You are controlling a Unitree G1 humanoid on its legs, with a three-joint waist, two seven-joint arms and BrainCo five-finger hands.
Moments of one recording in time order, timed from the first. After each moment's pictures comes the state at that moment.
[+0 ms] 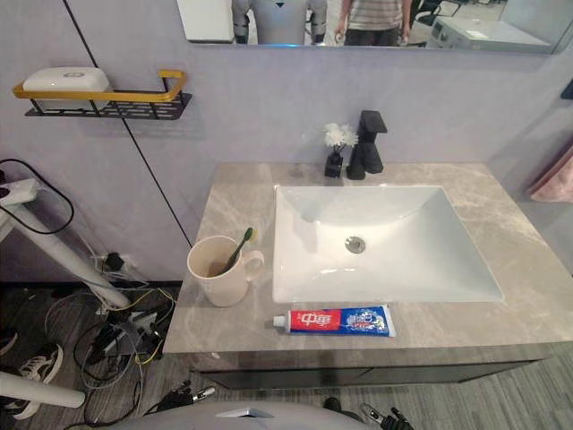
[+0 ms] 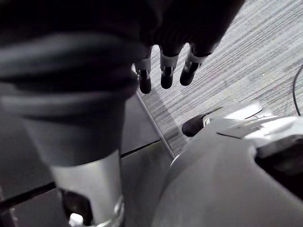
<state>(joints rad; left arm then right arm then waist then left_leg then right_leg) 0.11 0.14 0.07 1.18 -0.10 -0.16 -0.01 0.16 -0.11 -0.31 1.23 0.21 -0.12 0.07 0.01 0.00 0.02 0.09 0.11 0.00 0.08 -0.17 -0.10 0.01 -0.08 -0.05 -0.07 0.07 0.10</state>
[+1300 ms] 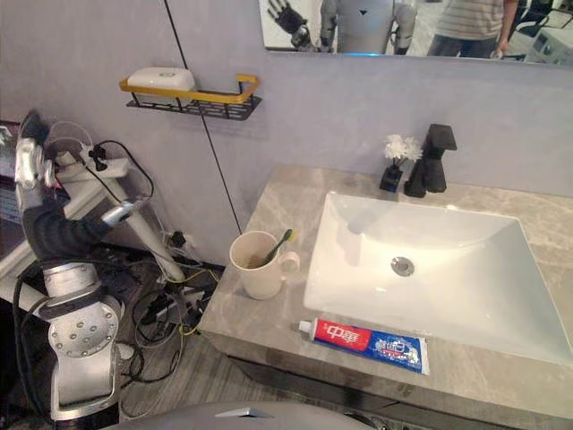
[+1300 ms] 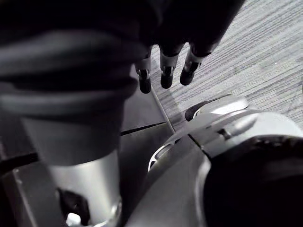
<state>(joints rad) 0.13 0.17 0.15 -0.67 0.37 -0.28 0.28 0.24 -0.08 -0.46 1.19 0.22 -0.13 0.10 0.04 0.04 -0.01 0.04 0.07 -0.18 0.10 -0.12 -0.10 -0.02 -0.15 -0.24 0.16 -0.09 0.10</state>
